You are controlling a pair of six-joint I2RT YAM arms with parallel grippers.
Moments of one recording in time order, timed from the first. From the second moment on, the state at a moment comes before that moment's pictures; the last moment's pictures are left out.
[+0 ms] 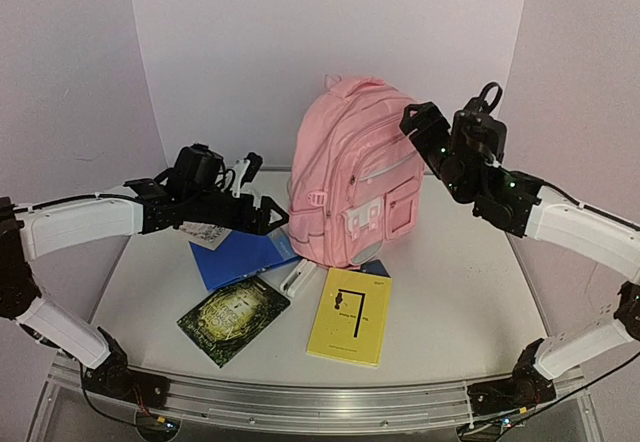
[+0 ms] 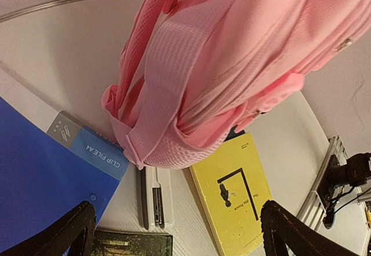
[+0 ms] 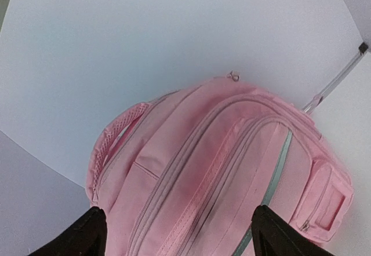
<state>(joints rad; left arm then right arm) -0.70 1.42 1.05 -0.21 0.26 -0.36 0.80 1.34 1.19 0.10 0.69 0.89</state>
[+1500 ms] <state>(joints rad) -0.62 1.66 1.02 0.07 0.05 -0.18 0.16 1.60 1.22 0.21 -0.44 0.59</state>
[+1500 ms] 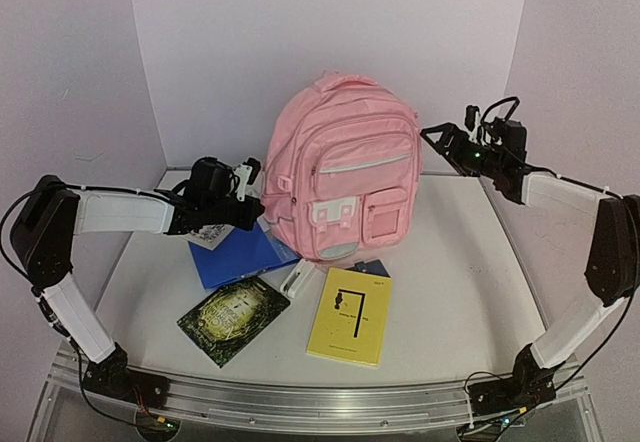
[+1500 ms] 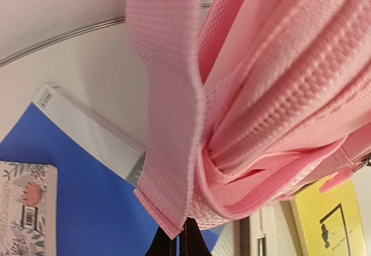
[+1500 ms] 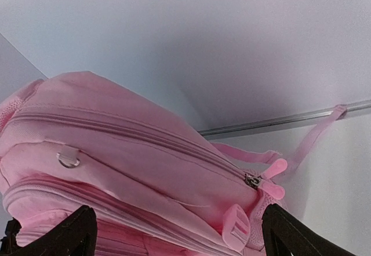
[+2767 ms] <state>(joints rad) -0.43 1.50 1.08 -0.09 0.14 -0.26 0.16 1.78 0.91 0.70 -0.41 1.34</state>
